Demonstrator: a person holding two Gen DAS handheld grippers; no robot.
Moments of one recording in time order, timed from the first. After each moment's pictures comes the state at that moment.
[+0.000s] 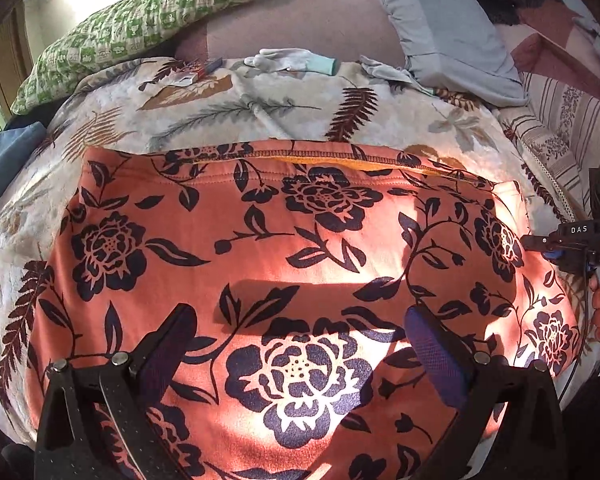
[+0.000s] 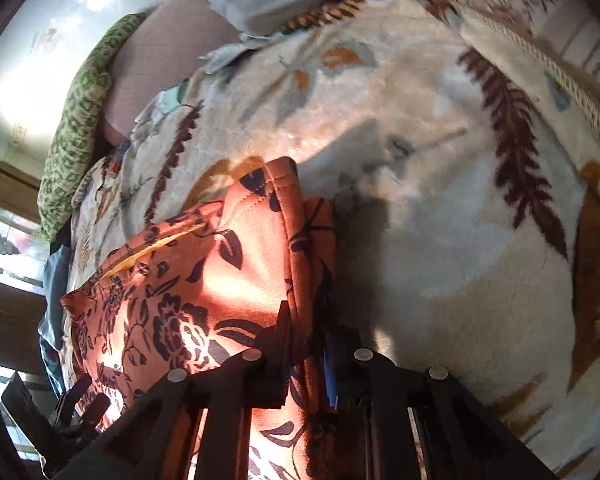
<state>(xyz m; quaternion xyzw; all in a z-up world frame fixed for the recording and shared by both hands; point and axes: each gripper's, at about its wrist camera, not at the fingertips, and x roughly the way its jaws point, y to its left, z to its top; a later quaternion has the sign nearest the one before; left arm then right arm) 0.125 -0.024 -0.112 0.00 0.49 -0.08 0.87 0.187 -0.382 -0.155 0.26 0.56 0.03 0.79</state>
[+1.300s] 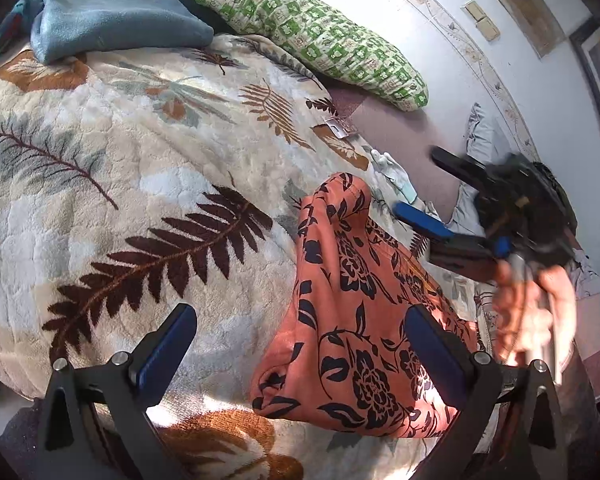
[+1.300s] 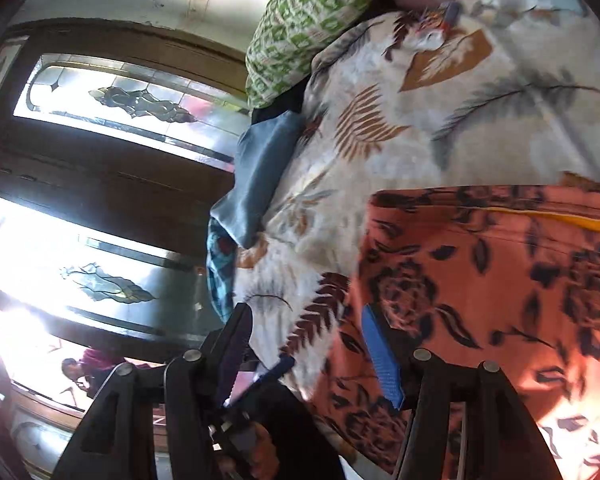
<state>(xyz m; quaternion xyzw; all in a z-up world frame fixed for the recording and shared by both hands) 0.041 0.236 -0.112 -0.34 0.38 -0.06 0.86 0.259 0.007 -0.076 0.27 0.57 0.44 0.65</state>
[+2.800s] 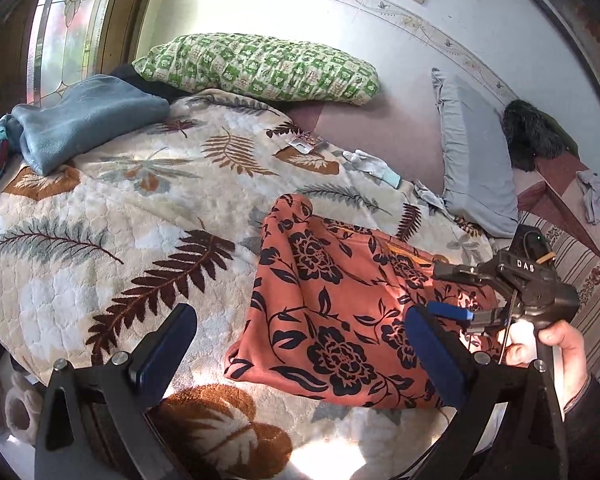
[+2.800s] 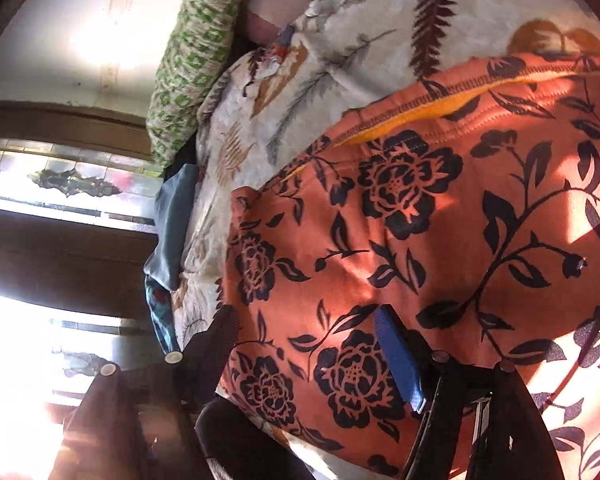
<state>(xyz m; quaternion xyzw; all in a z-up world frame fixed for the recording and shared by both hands) 0.004 0.174 -0.037 -0.19 0.36 -0.04 0.91 0.191 -0.118 -0.114 0.32 0.56 0.27 0.71</state>
